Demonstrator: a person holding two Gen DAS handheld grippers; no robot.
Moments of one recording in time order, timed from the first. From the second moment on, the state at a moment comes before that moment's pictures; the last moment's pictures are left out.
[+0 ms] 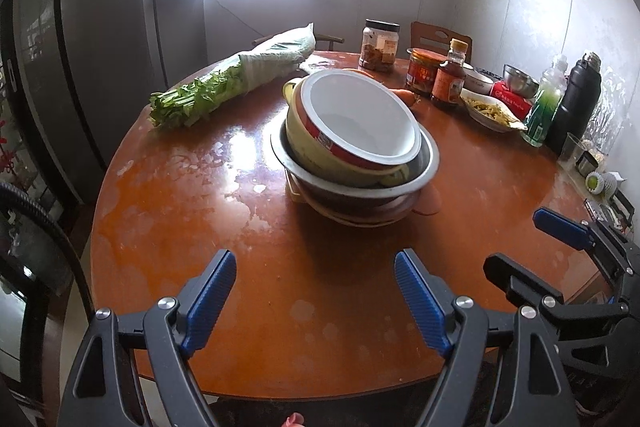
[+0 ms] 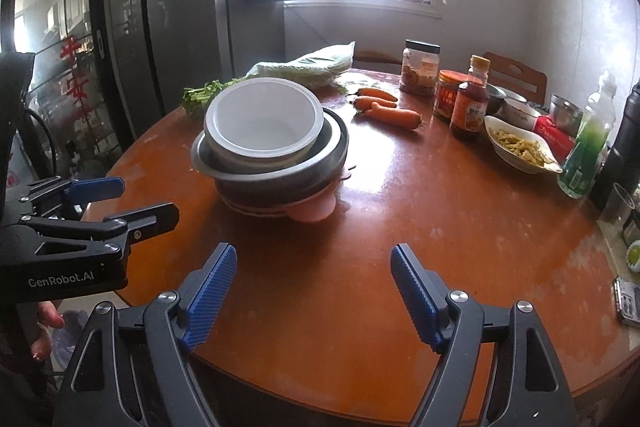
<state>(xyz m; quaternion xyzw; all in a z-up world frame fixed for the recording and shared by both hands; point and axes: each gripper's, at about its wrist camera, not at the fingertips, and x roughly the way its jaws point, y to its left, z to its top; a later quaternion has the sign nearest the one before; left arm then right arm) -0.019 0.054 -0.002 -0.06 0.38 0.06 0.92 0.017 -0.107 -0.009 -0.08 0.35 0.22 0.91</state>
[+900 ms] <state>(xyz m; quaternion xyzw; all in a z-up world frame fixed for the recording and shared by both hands) -0.022 0.052 -0.011 -0.05 0.39 0.06 0.92 0.012 -0.105 -0.019 -0.08 0.35 0.21 0.91</state>
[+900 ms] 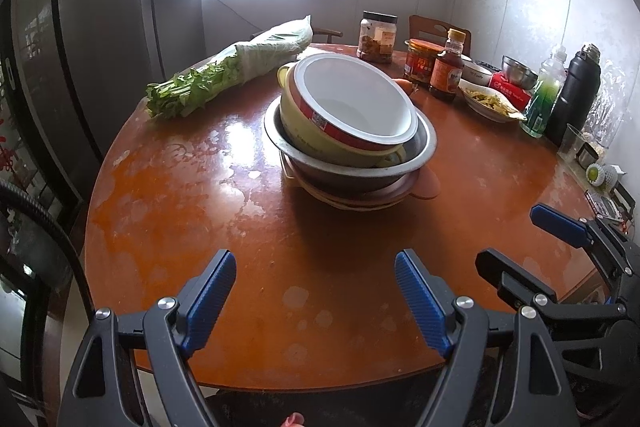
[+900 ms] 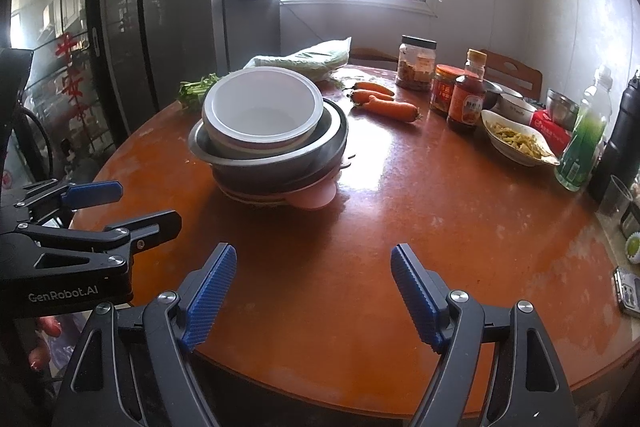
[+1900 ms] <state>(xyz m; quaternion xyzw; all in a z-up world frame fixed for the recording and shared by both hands) -0.024 0.052 -0.014 -0.05 0.40 0.07 0.91 0.008 -0.108 -0.019 -0.08 0.35 0.20 0.91</state>
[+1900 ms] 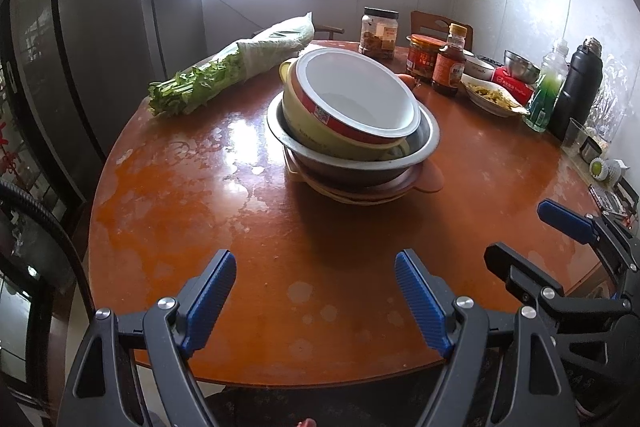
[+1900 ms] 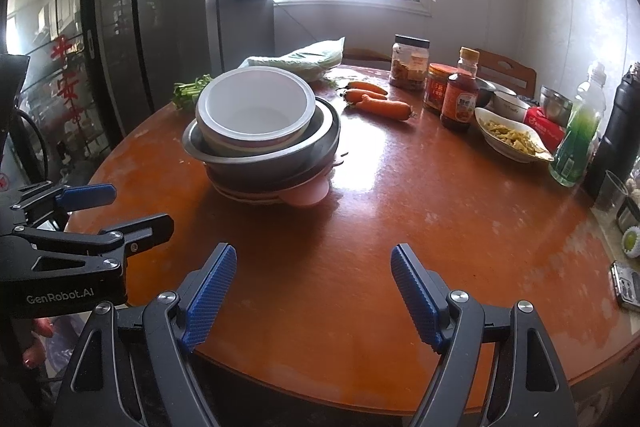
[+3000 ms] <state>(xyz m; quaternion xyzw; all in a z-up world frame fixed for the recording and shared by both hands) -0.023 0.052 -0.013 -0.04 0.40 0.07 0.91 0.008 -0.109 -0.017 -0.08 0.35 0.19 0.91</state>
